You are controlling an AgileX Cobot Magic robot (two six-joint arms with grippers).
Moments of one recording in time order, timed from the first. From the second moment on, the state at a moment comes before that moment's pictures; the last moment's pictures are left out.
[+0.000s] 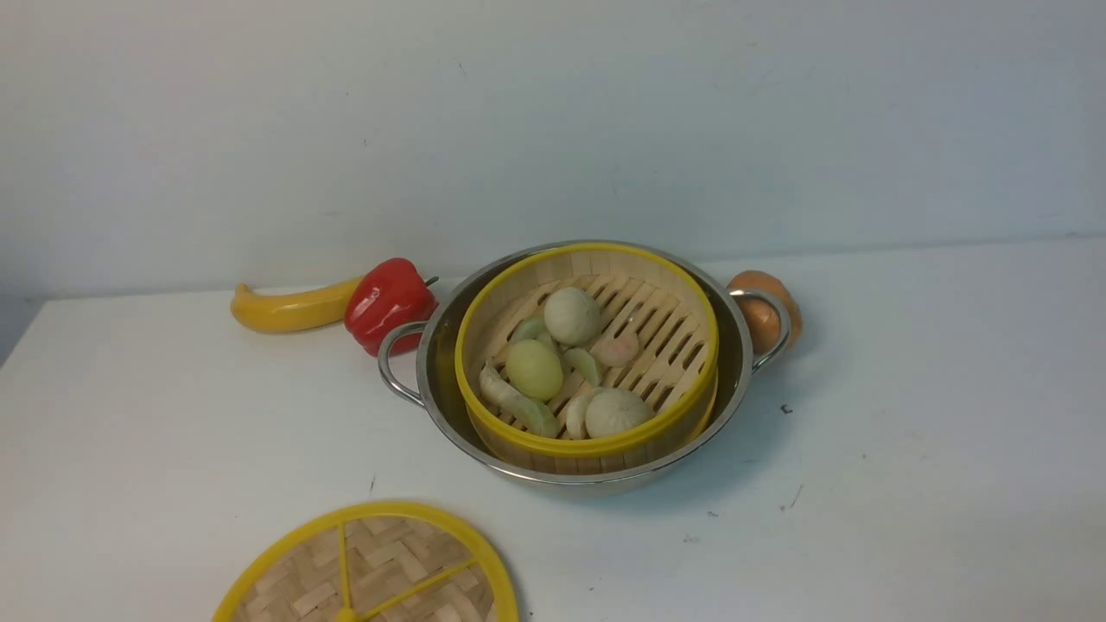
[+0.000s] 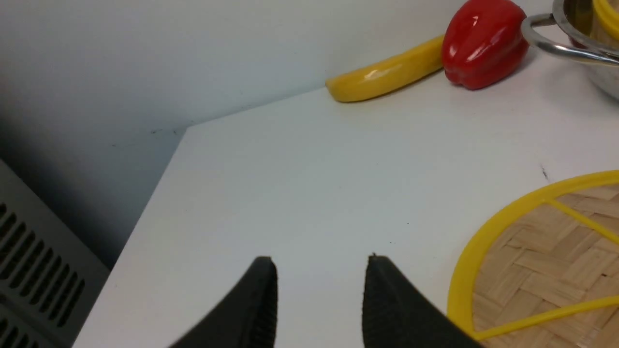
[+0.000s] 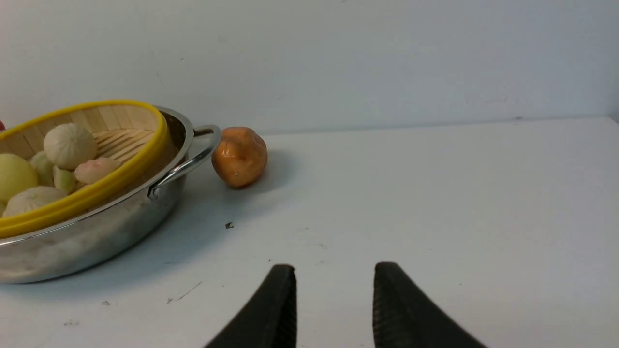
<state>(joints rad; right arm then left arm) 0.13 0.00 -0.02 -0.15 0.39 0.27 0.12 0.00 0.01 0.12 0.29 0.17</state>
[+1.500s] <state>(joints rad) 0.13 0.00 -0.02 -0.15 0.39 0.27 0.12 0.20 -0.29 -0.43 0.39 0.01</state>
